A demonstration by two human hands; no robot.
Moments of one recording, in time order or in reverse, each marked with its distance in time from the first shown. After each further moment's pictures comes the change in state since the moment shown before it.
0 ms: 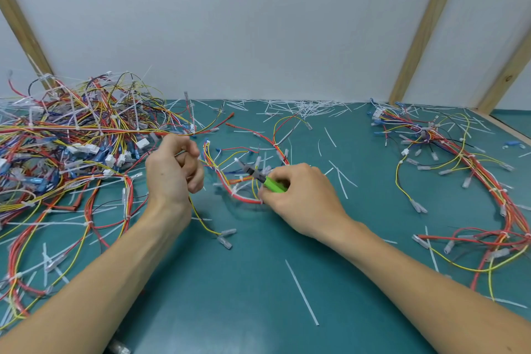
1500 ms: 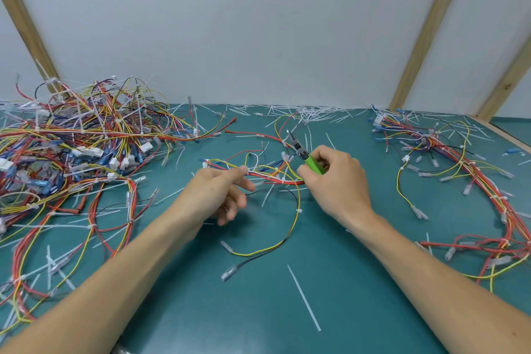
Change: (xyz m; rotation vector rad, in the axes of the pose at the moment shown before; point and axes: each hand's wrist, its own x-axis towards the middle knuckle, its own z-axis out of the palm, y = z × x) left_hand -0.010 -0.012 0.007 0.499 -0.394 -0.298; right_hand 0.020 0.037 -0.020 0.042 0.314 0.148
